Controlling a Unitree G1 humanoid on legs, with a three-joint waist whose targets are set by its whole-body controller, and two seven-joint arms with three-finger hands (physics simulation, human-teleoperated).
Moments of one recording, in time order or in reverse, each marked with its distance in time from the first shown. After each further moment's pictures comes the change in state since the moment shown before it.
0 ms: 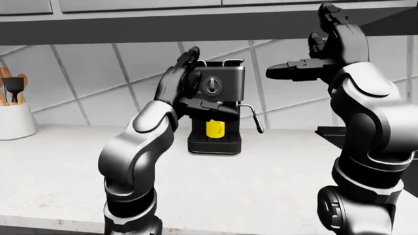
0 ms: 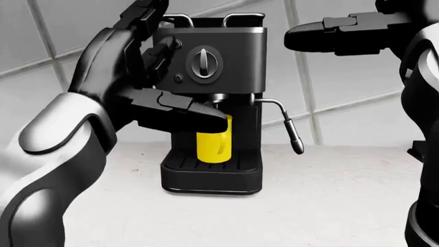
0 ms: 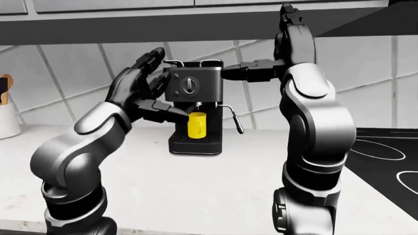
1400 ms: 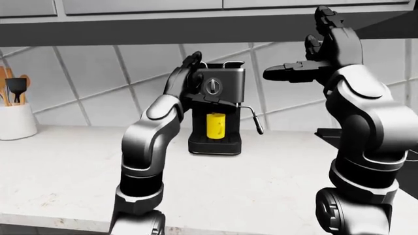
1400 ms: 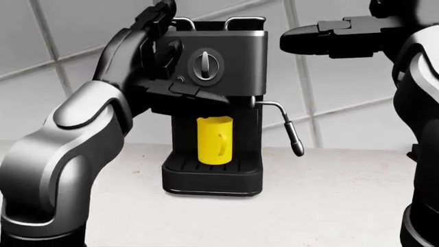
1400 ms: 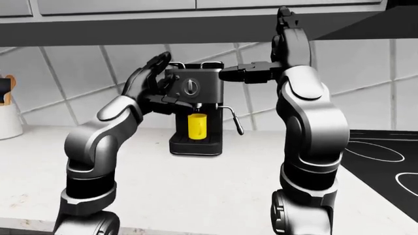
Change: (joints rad) left arm -0.053 -0.016 -0.005 0.307 0.094 -0.202 -0.089; right arm 0.013 0.015 0.005 0.021 0.009 -0.036 -0.014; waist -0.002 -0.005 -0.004
